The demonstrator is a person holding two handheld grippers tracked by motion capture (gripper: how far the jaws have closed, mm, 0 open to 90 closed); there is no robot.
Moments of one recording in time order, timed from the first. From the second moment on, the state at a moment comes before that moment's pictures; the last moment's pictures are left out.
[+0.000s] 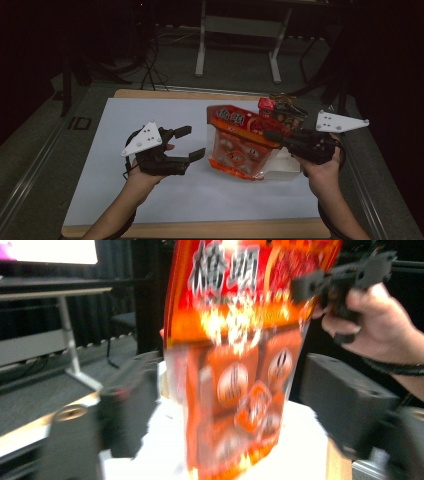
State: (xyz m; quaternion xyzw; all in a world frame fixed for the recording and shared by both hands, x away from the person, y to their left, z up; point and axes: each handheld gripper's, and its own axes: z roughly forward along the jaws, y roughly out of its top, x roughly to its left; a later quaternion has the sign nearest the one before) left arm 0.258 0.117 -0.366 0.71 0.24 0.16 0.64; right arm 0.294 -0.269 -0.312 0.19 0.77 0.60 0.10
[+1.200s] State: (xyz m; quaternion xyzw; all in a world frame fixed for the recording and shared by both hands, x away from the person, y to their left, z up) left arm 0.222 0.151 -0.460 0.74 0.28 0.13 0.60; right arm 0.338 -0.371 -0.318 0.28 0.74 0.59 0.16
